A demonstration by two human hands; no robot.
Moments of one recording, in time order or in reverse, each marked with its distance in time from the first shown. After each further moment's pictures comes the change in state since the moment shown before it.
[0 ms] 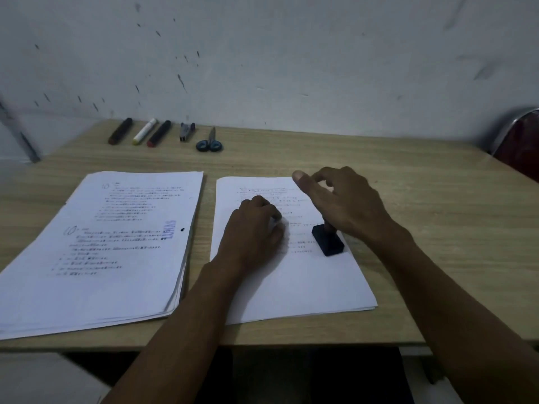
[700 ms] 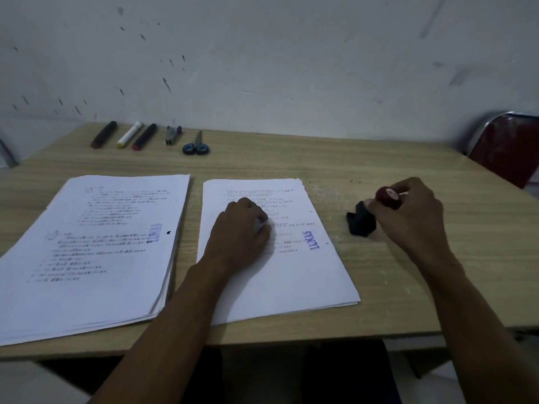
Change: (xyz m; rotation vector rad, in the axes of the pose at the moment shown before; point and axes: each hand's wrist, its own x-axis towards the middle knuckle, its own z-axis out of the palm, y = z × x) left_hand 0.002 -0.009 0.005 -0.034 -0.031 -0.003; right_hand -0.023 0.090 -0.032 0.246 0.381 0.271
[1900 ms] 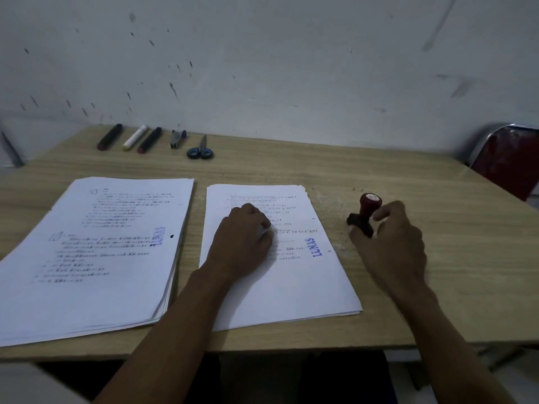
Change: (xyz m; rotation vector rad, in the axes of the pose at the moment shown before) left_hand 0.000 -0.004 0.005 0.002 0.031 0.033; right_hand -0.033 -0.003 0.022 -0.178 0.025 -0.020
